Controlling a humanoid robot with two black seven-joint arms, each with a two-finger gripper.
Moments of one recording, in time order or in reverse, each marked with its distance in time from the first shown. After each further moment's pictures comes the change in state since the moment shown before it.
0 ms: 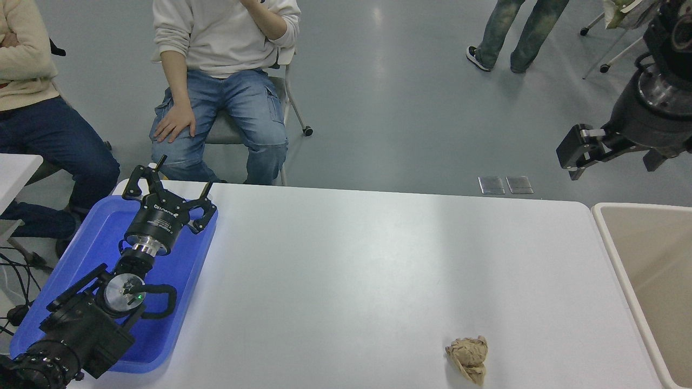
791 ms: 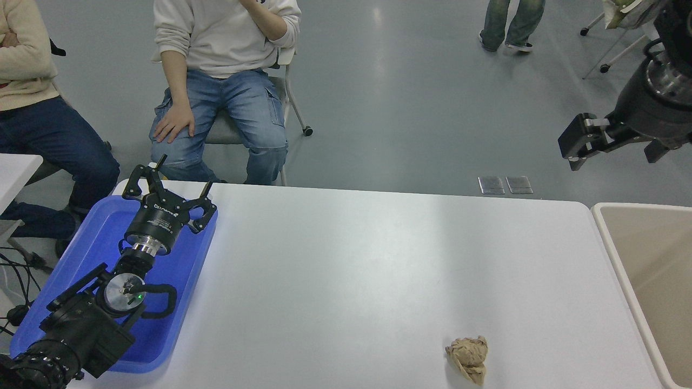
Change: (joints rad) left arm -0.001 0.000 0.000 0.000 0.001 0.000 0.000; right arm 0.000 -0.016 0.004 0.000 0.000 0.000 0.000
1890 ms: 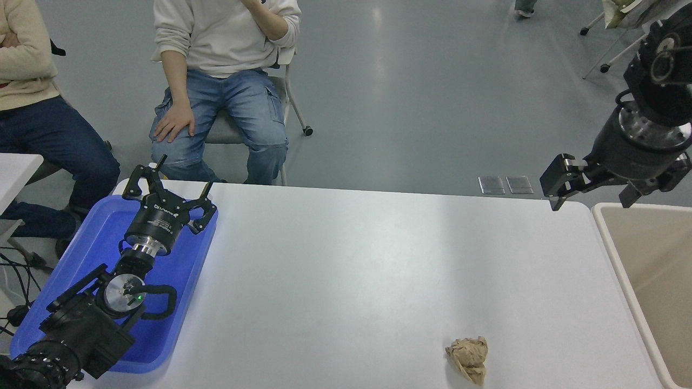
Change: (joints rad) left arm 0.002 0.000 0.000 0.000 0.000 -0.001 0.000; right arm -0.194 -0.012 0.069 0.003 0.047 0.000 0.005
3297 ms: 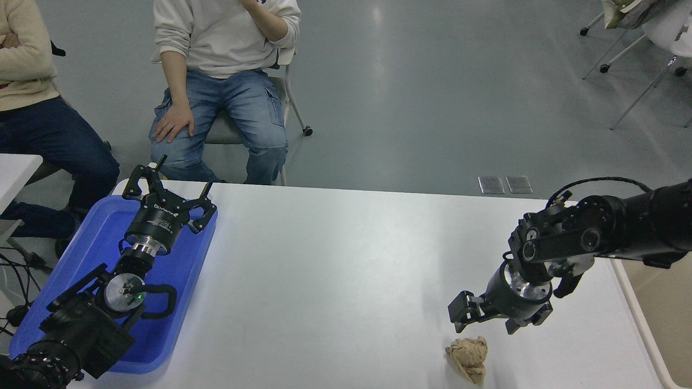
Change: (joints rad) left arm 0.000 0.000 0.000 0.000 0.000 0.001 0.000; right arm -0.712 0.109 0.374 -0.062 -0.107 -0.381 -0.002
